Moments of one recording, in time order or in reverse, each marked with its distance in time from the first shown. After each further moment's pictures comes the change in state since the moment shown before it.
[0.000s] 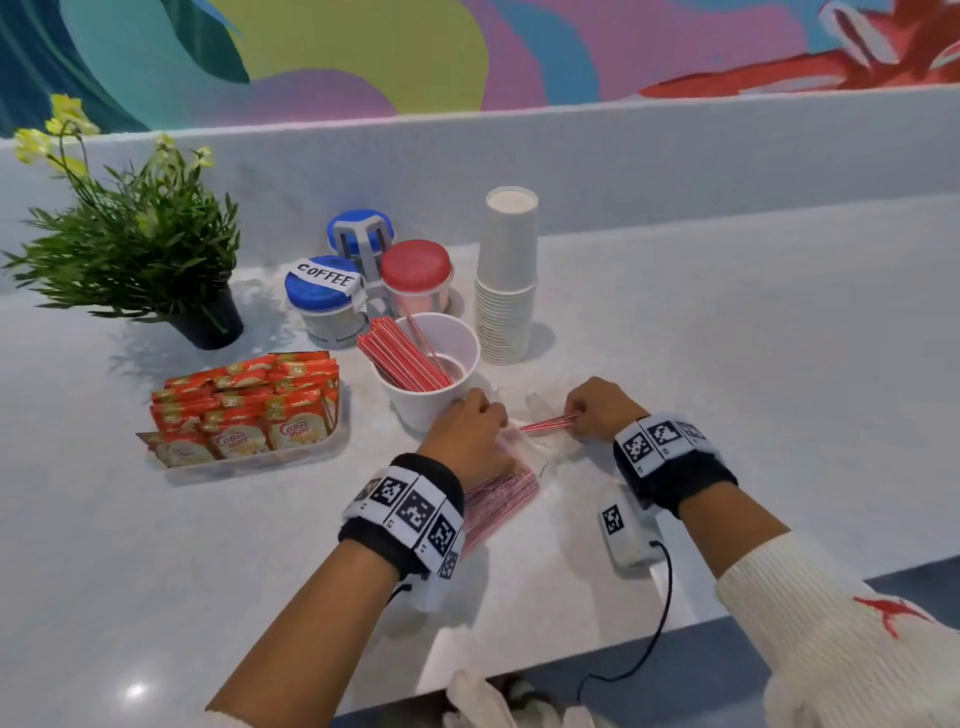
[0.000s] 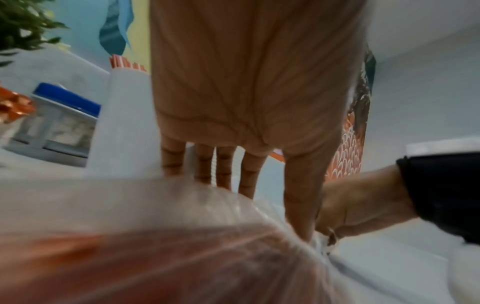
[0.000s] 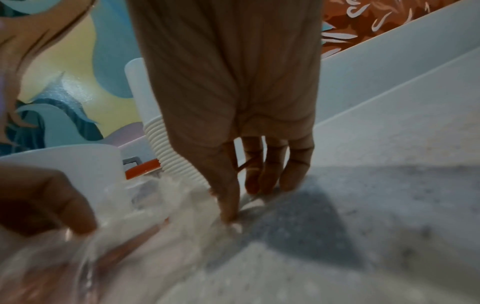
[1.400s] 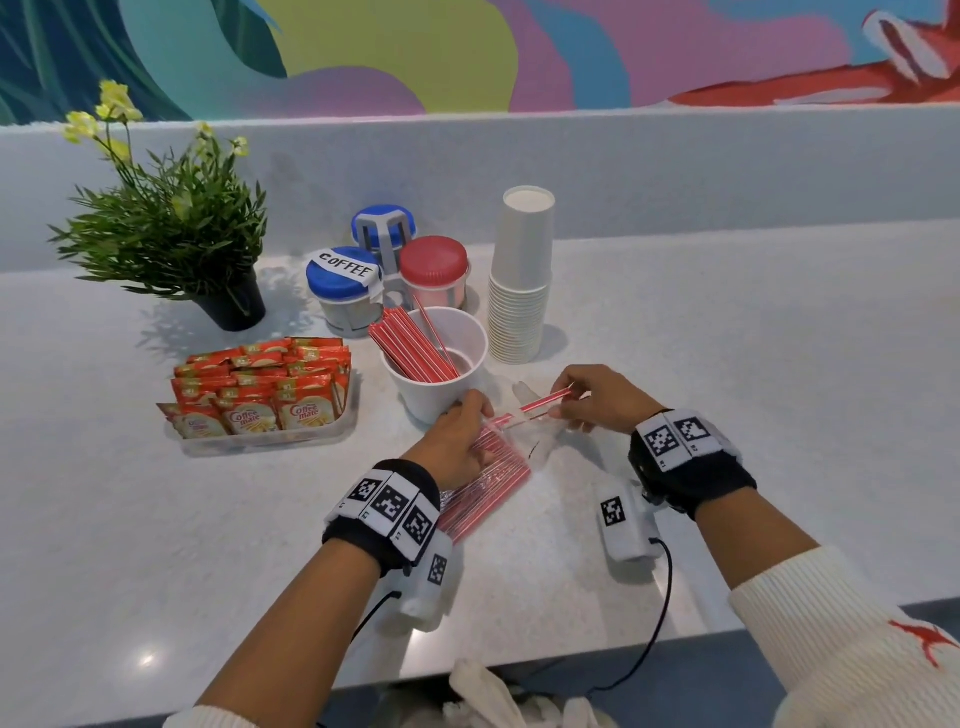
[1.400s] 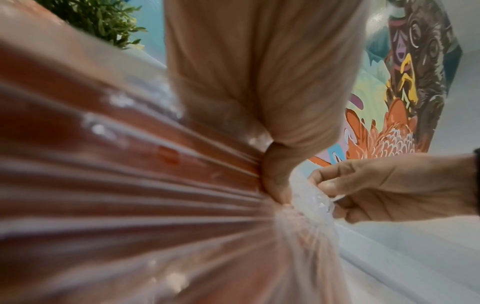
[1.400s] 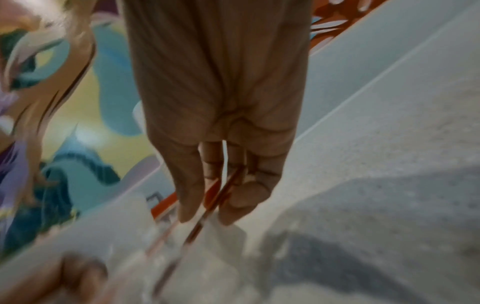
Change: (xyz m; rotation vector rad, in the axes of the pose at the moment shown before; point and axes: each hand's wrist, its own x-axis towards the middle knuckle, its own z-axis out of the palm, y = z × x) left_hand -0.005 -0.020 0.018 -0.422 0.050 -0.036; right_hand 0.003 0.005 -0.010 0.476 -0.042 -0.177
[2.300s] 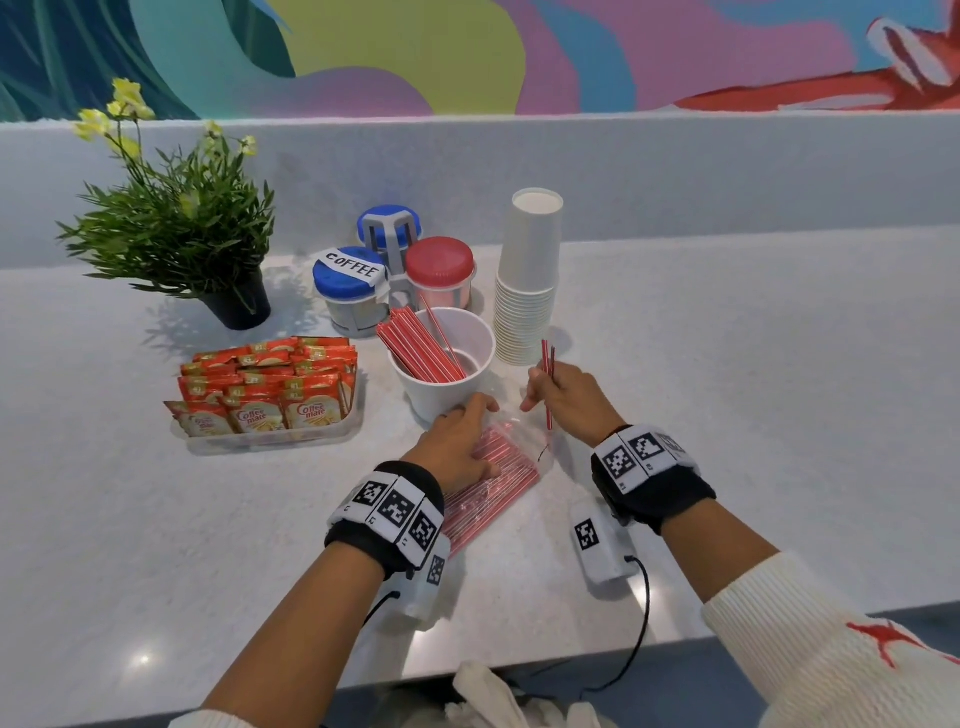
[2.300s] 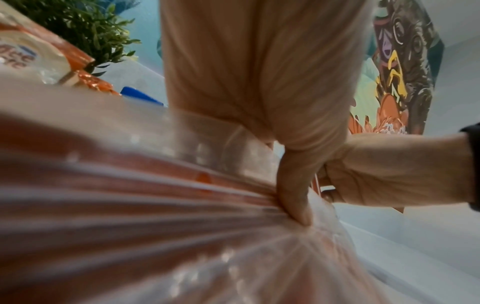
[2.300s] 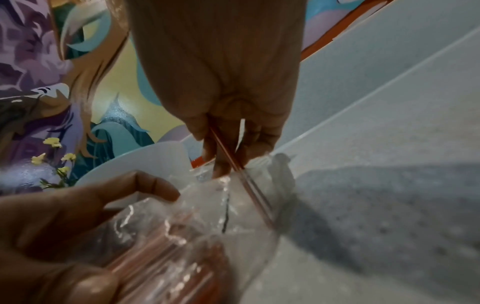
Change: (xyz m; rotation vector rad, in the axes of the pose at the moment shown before) left_hand -0.003 0.000 -0.002 0.067 0.019 -0.071; right_hand 0.005 -0.027 0.037 0.054 0.221 -0.108
